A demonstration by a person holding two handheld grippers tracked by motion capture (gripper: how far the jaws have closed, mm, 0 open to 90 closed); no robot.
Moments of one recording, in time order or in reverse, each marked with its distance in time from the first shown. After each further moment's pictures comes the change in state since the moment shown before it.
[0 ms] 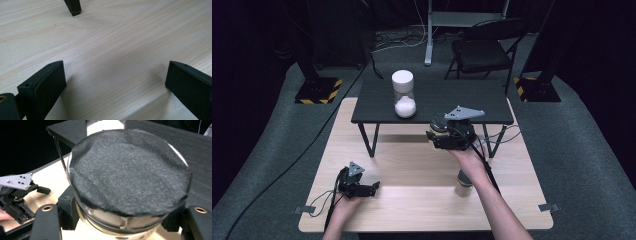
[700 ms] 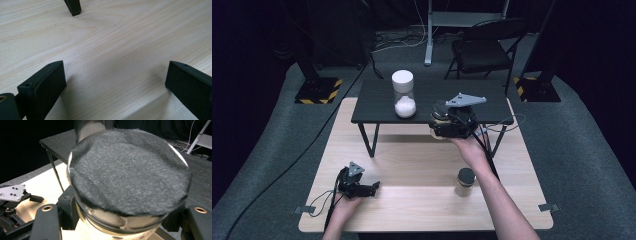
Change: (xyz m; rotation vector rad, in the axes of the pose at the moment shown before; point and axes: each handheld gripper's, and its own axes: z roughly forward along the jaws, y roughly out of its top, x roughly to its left) left arm 0.000 0.000 0.000 -0.001 0.001 -0.002; right arm -0.010 0.028 -0.004 -0.018 -0.035 -0.017
